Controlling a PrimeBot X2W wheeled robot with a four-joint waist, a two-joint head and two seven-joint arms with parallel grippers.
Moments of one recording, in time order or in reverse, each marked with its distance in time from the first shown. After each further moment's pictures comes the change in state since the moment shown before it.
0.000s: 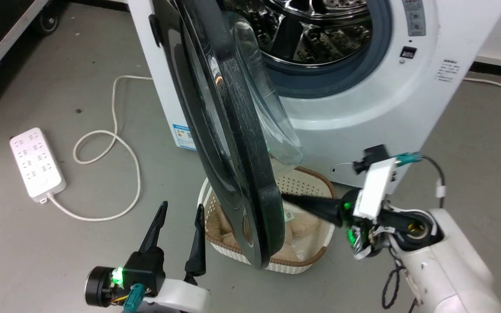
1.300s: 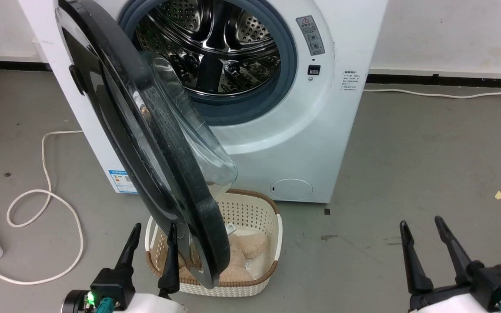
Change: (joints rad) left arm 0.070 0.030 0.092 0.020 -0.068 -0.049 0.000; right arm 0.661 -0.021 -0.243 -0.616 -1.370 0.000 -1.118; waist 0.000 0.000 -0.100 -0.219
